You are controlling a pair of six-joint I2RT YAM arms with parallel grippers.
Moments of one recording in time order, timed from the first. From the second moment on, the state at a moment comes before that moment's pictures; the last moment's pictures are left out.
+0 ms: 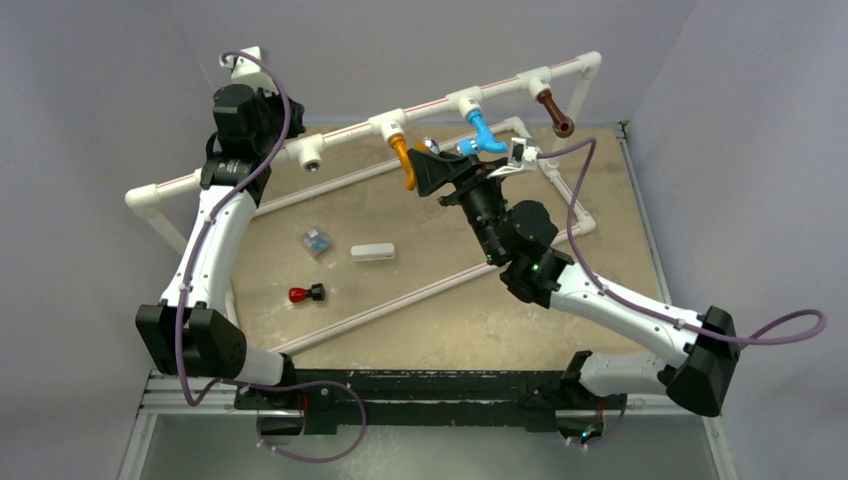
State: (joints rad) left arm -0.06 1.43 1.45 -0.19 0.07 -0.29; right arm 0.95 1.23 1.02 0.55 0.45 0.62
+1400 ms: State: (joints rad) left arm -0.06 1.43 1.45 -0.19 0.07 -0.29; right arm 1.00 1.18 1.18 0.35 0.37 -0.57
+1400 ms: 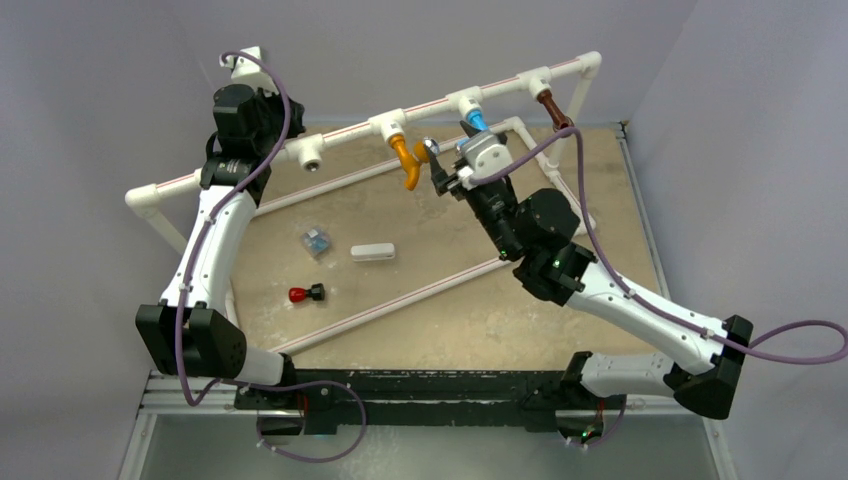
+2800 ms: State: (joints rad) left arm -0.06 1.43 1.45 -0.19 0.08 -0.29; right arm 0.94 1.34 1.22 0.29 0.50 0.52
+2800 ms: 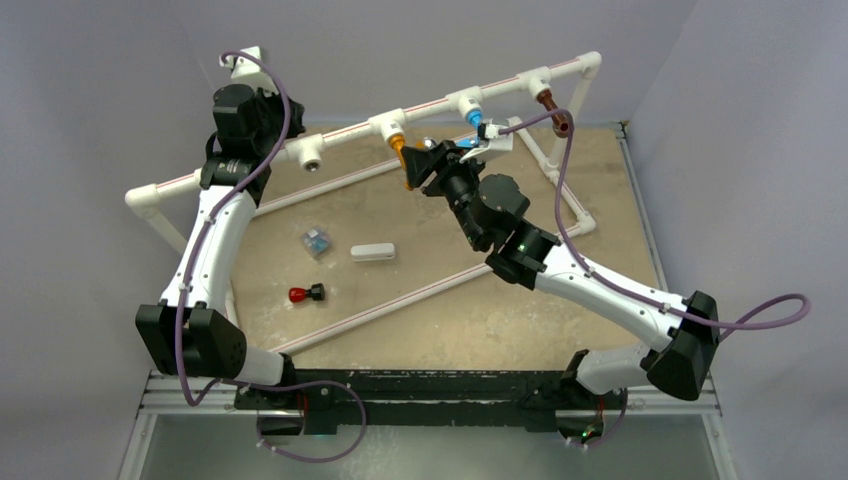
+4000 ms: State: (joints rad) left arm -0.06 1.43 1.45 -0.20 0.08 -0.29; right arm 0.89 1.35 1.10 0.40 0.29 0.84
